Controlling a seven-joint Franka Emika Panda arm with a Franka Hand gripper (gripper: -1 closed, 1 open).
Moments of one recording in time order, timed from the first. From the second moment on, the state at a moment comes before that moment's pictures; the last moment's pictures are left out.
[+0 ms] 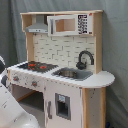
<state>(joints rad) -0.80 -0.54 1.80 -2.24 0.54 2.37 -0.74</state>
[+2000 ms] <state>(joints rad) -0.59 -0.66 1.53 -2.24 0.28 2.21 -0.56</state>
